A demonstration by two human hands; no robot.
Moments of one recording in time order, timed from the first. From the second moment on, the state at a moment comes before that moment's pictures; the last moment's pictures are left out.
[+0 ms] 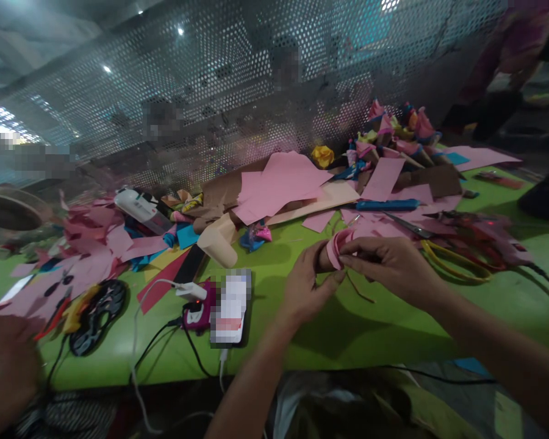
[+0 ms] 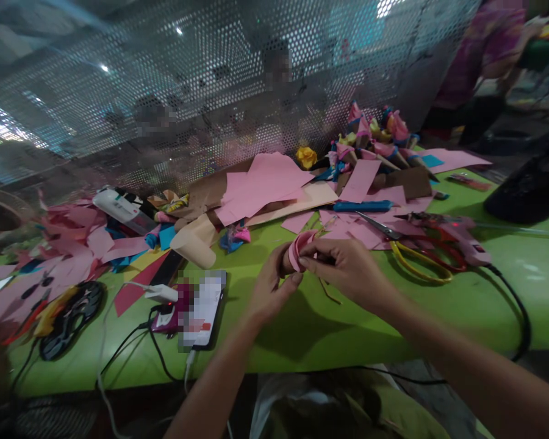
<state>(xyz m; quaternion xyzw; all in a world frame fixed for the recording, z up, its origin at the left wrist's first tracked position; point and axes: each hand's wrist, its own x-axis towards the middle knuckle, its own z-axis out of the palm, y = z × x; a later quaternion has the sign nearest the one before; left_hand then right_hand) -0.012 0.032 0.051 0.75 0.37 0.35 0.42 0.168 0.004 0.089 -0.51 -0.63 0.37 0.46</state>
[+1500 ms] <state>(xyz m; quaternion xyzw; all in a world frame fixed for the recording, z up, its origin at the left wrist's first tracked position) -0.011 0.030 0.056 0.78 0.40 0.33 0.36 0.167 0.008 0.081 -0.50 -0.63 0.38 0.46</state>
